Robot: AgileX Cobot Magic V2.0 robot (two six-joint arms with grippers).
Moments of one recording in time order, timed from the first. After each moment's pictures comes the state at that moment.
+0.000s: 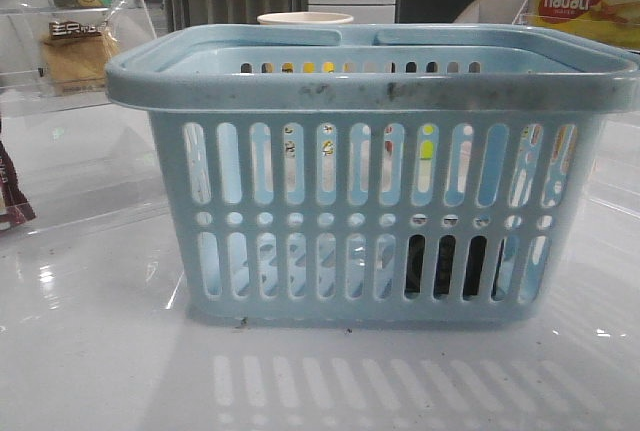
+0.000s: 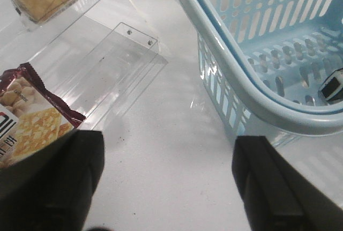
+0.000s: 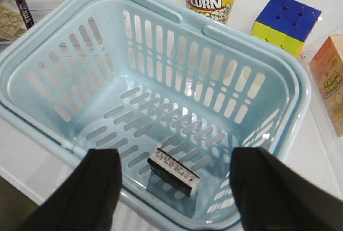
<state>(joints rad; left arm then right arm) -0.35 0.91 -0.82 -0.07 0.64 0.15 0.44 0.98 -1.09 0.08 0.77 -0.04</state>
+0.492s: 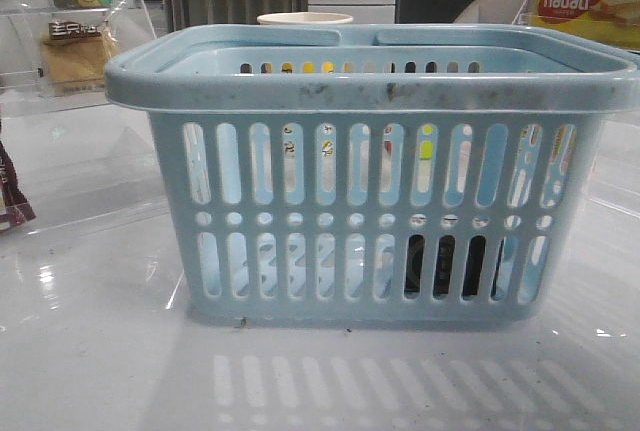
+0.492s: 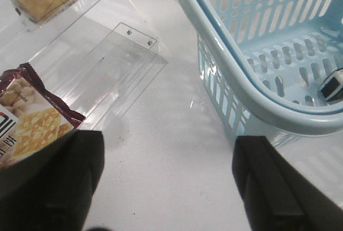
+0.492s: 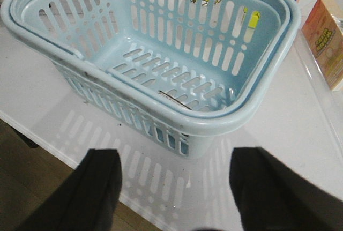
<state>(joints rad) -0.35 0.91 -0.82 -0.07 0.64 0.15 0.44 0.61 -0.78 0.08 0.80 -0.05</state>
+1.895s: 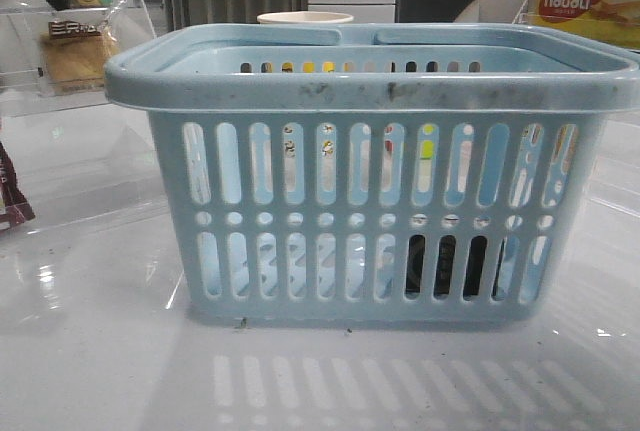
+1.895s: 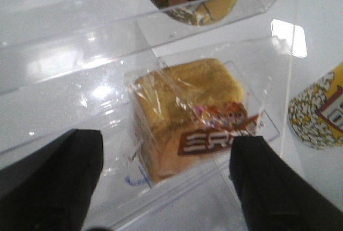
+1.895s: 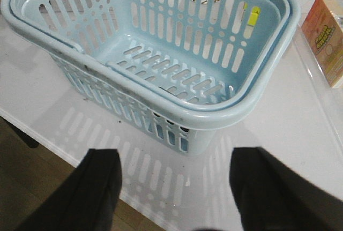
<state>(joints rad) 0.01 1.83 -1.53 -0.38 0.49 0.13 0.44 0.59 -0.77 0.08 0.80 -0.05</state>
